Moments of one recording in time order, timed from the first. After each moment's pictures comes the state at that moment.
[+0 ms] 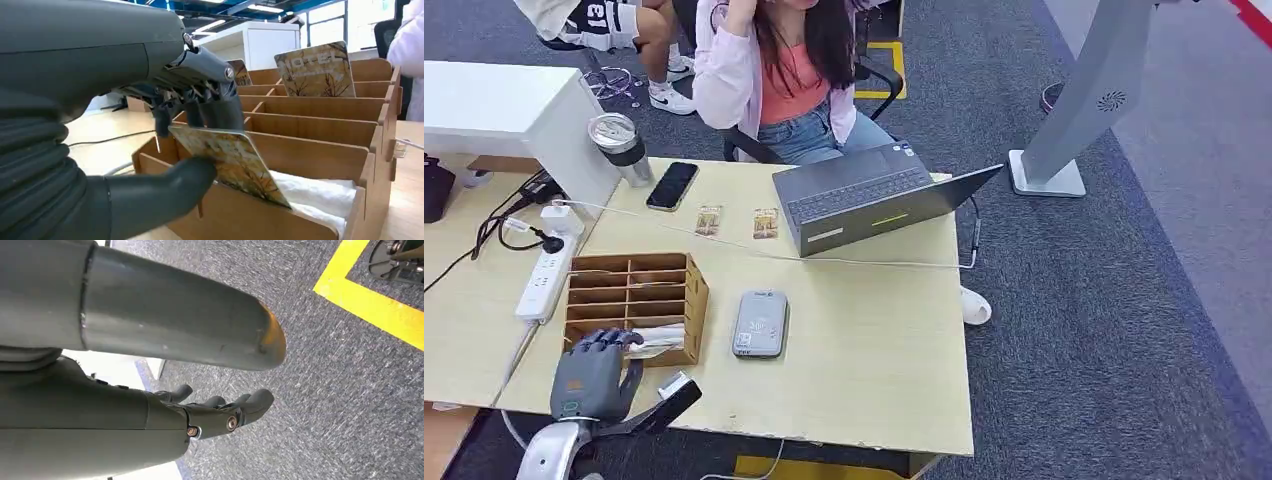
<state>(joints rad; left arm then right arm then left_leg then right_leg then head) -0.04 0.12 -0.25 -1.40 -1.28 0.25 0.05 -0.03 0.10 -0.26 -0.17 0.77 -0.11 0.28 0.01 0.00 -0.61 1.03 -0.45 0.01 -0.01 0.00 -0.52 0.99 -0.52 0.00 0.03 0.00</state>
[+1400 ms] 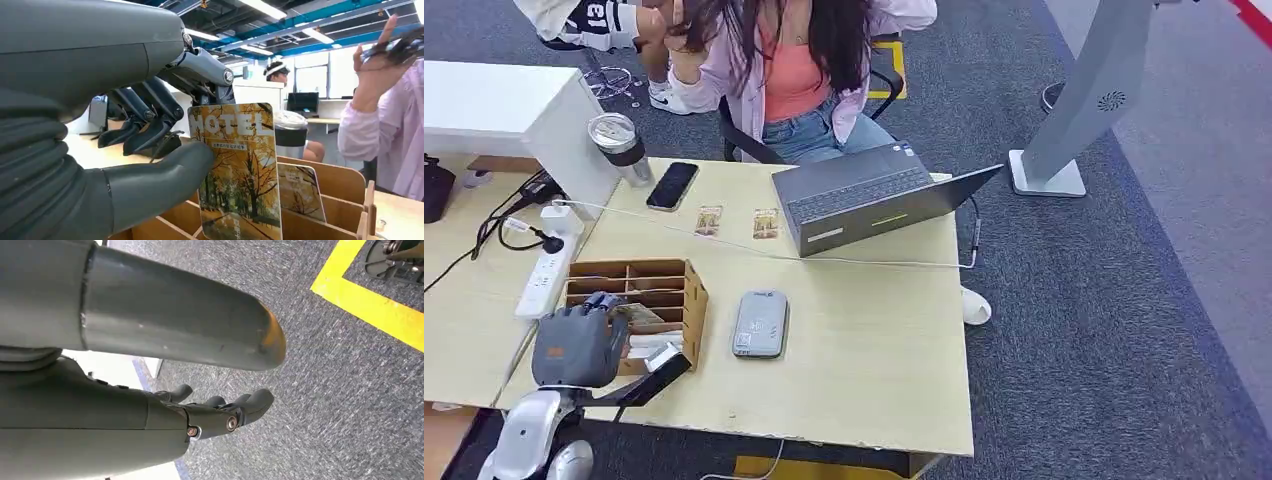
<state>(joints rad) -0.13 0.14 -0.25 -1.45 -1.26 0.28 0.00 -0.04 0.10 -0.28 -0.17 0.79 -0.11 0.27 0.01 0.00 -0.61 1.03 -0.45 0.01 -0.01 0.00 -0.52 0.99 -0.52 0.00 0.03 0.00</state>
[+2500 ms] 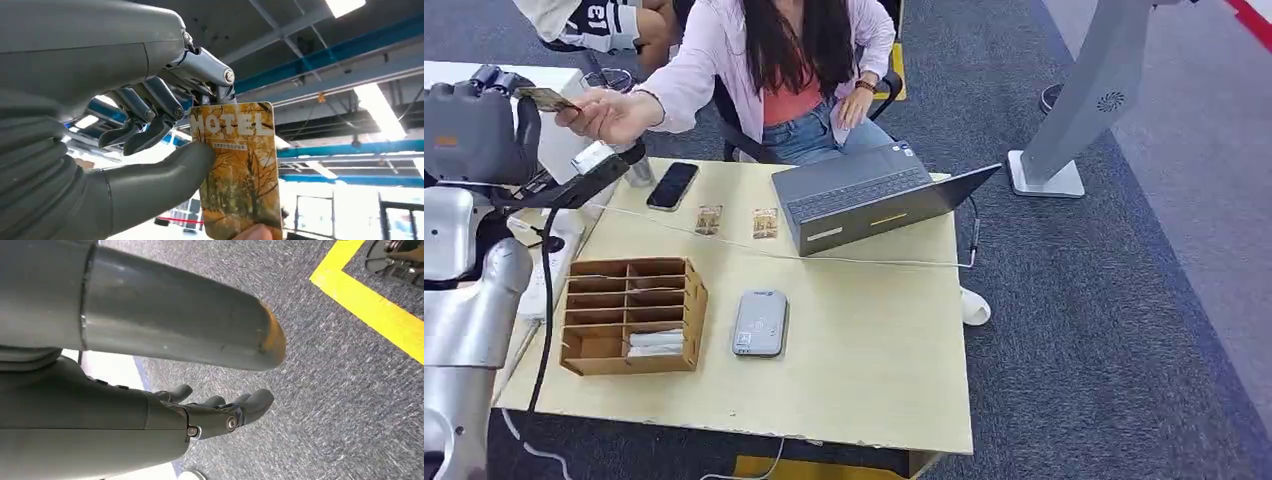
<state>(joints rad) -0.87 0.15 -0.25 -1.00 -1.34 0.46 -0.04 -0.05 0.10 -0.28 -0.18 0.91 -0.07 0.25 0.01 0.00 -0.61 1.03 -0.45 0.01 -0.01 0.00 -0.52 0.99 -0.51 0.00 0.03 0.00</state>
